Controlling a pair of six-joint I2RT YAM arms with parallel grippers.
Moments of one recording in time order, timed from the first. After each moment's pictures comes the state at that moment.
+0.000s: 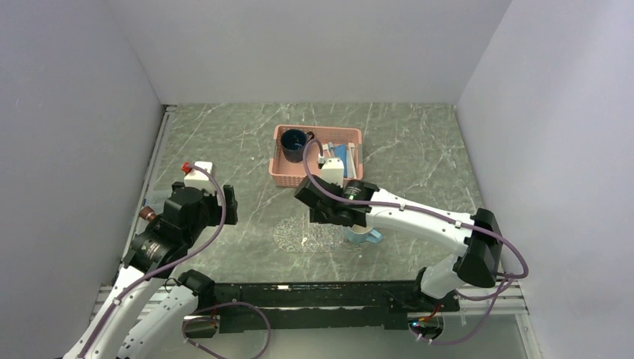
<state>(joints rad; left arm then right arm) -0.47 0.56 0.79 -0.75 -0.30 -0.25 1.11 1.50 1.31 -0.89 0.49 0.96</state>
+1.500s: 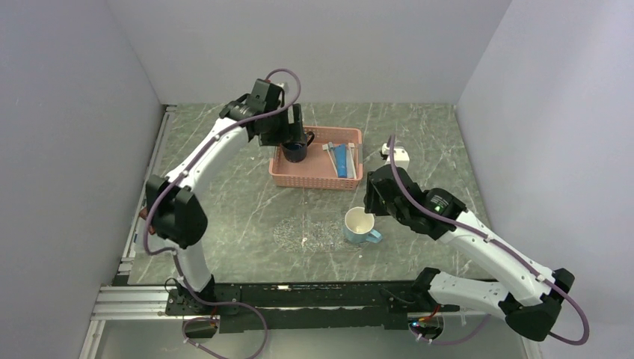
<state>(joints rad) -0.46 1.77 1.75 -0.80 0.09 -0.49 0.84 1.00 1.09 -0.91 0.44 0.64</state>
